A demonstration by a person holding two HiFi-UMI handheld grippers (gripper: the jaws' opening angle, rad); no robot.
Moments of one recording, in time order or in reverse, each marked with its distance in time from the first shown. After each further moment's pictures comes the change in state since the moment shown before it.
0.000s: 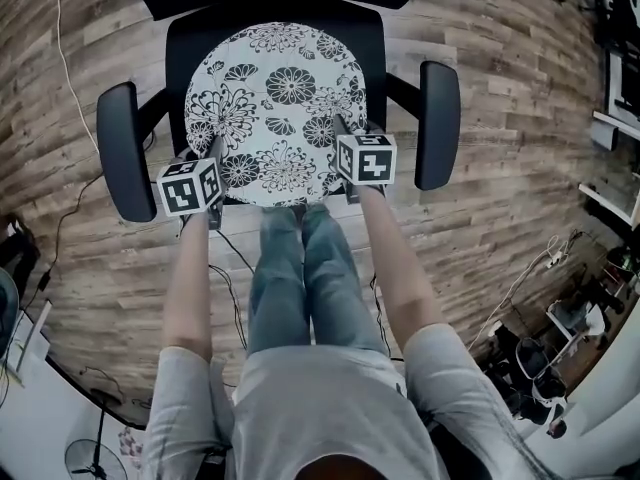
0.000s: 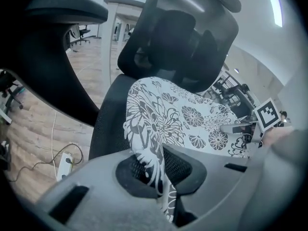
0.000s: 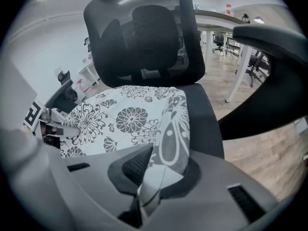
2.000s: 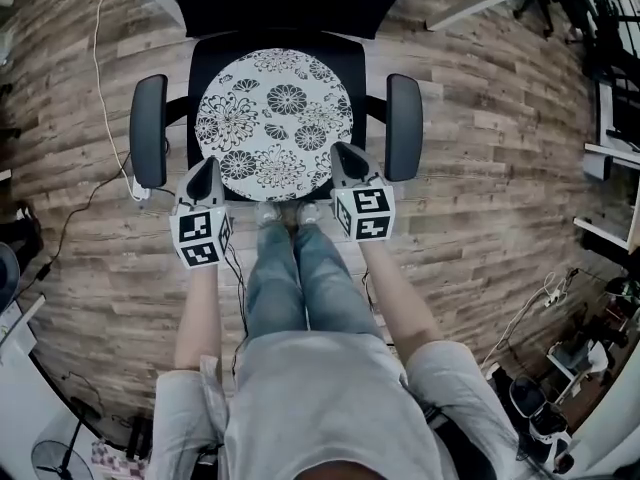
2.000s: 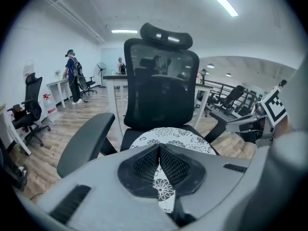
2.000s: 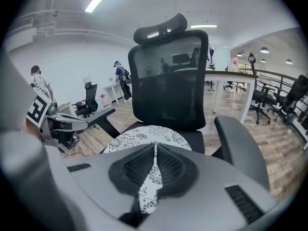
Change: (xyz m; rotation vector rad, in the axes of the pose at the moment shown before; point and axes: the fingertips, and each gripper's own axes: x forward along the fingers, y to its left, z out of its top) left arm -0.165 -0.084 0.023 0.217 -0.437 0.191; right arm -0.168 0.049 0.033 -0.203 -0.376 0.088
